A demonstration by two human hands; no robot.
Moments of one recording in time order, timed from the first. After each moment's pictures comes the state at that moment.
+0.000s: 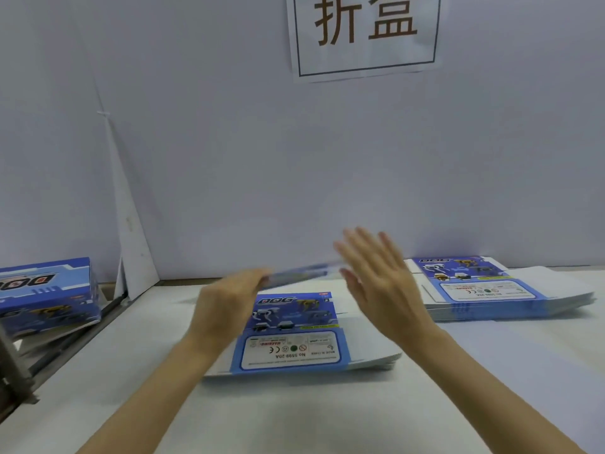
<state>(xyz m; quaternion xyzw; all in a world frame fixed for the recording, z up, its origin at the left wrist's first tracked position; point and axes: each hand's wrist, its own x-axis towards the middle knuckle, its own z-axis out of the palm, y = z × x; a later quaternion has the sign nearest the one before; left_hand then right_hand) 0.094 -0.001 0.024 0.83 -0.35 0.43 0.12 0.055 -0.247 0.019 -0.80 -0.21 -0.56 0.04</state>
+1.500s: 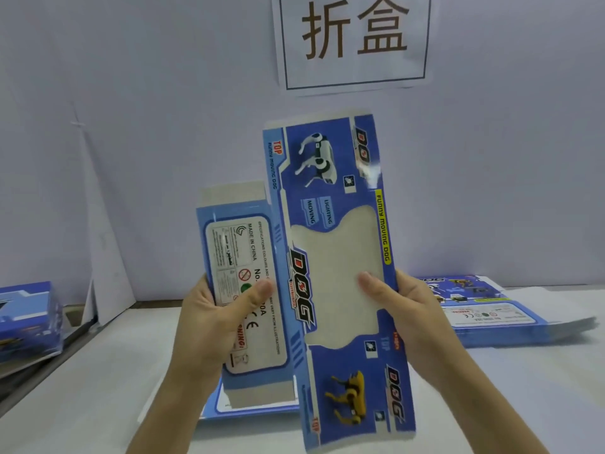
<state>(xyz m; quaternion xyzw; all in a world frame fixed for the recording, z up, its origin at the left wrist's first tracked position) 0.062 -0.036 0.056 0.62 -0.17 0.11 0.76 0.018 -0.257 0.056 -0.62 -0.11 -0.13 0.76</state>
